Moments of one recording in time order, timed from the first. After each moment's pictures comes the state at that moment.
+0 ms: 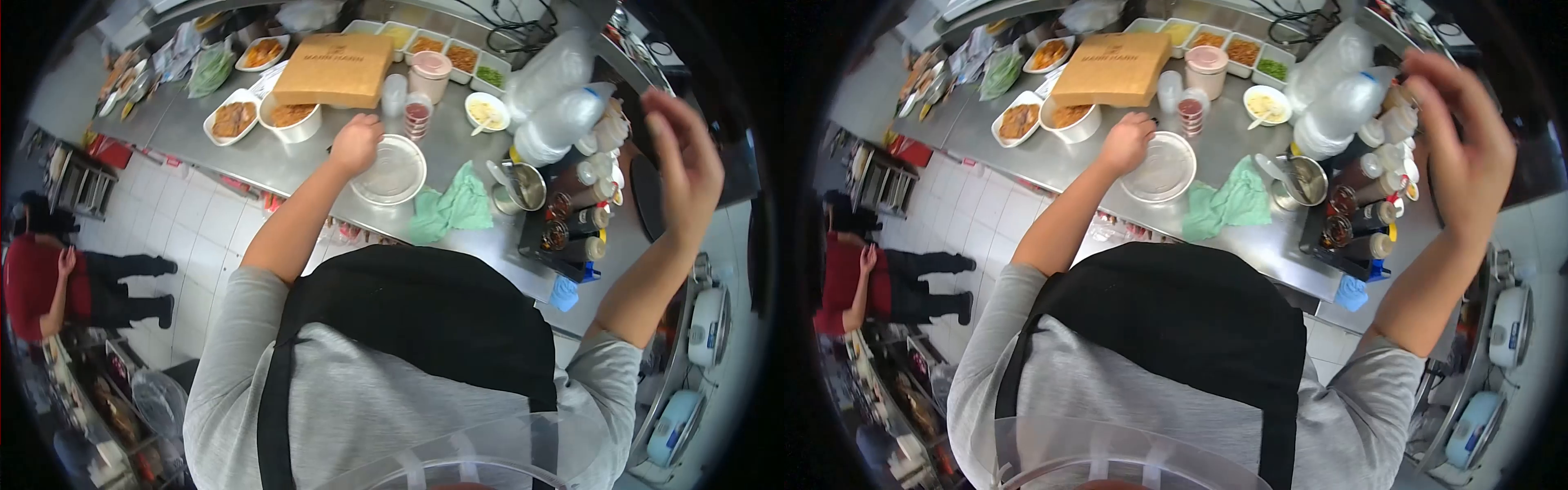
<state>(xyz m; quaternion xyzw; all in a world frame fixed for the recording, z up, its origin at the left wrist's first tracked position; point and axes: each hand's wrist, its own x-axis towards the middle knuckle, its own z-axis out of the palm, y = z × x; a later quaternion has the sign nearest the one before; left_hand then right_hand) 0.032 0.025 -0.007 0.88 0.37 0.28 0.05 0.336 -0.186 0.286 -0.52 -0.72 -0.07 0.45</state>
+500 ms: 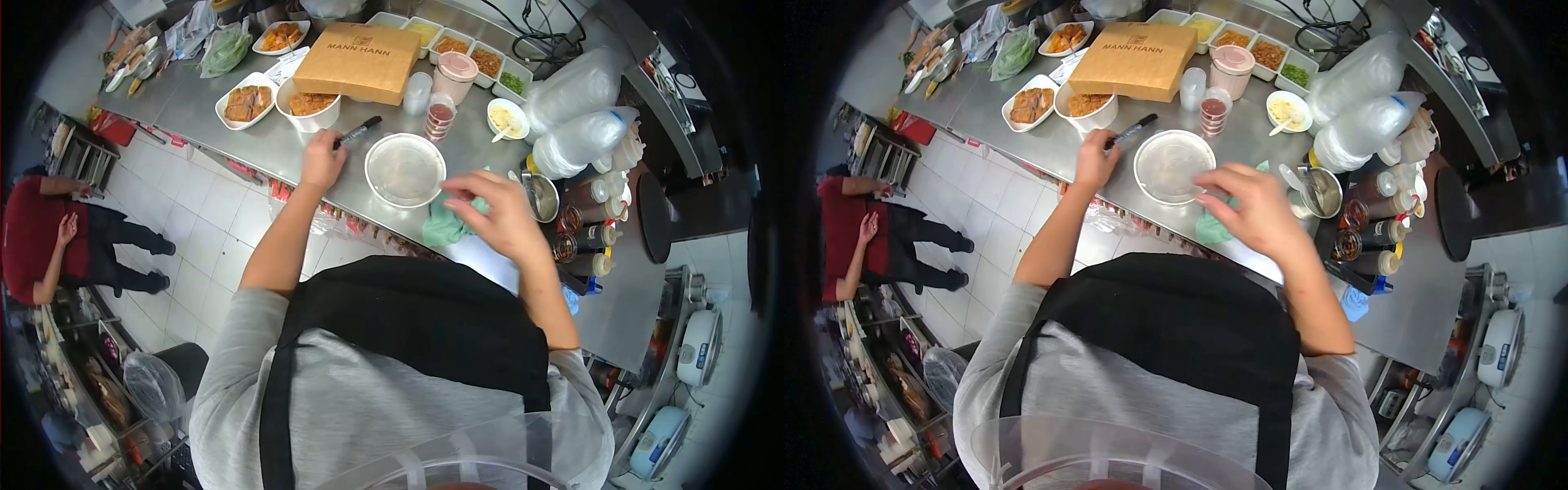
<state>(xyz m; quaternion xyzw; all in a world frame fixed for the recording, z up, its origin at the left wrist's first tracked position) -0.058 0.014 -0.059 0.75 0.51 0.41 0.11 0.220 -0.146 0.128 -0.45 -0.81 0.21 0.32</state>
